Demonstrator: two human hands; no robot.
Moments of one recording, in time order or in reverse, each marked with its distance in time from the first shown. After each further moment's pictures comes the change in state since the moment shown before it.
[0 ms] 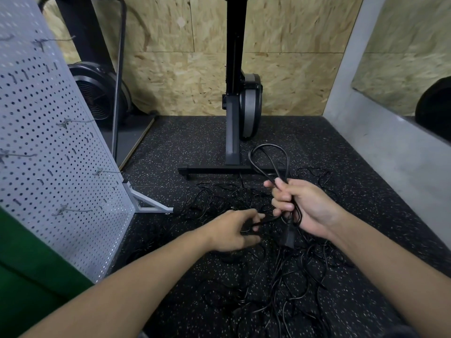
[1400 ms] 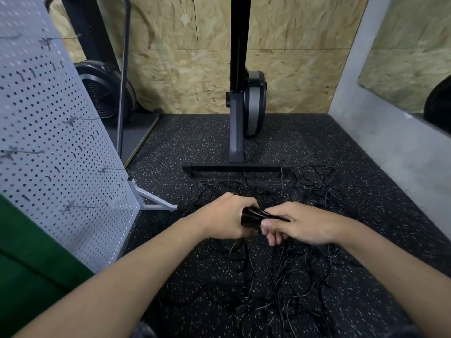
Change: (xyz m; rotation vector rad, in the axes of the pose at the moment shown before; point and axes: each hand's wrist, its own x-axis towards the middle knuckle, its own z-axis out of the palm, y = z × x) left_hand -0.007 0.008 -0.030 0.212 0.055 0.022; right_hand -0.015 0.006 0.001 -1.169 -0.359 0.069
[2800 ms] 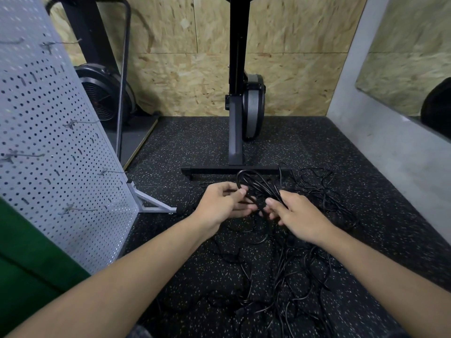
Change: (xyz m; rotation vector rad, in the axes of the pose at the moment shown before) left_hand 0.005 0.016 -0.001 -1.253 0.395 -0.387; right_hand 0.019 0.021 0.009 0.008 0.536 0.068
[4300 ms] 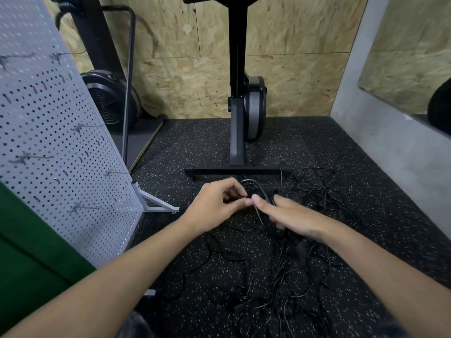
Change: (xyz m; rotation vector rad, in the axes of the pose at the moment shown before) left_hand -0.016 0.007 -0.012 0.833 -0.071 0.521; right_hand -0.012 -0.014 -0.016 0.069 -0.294 0.223
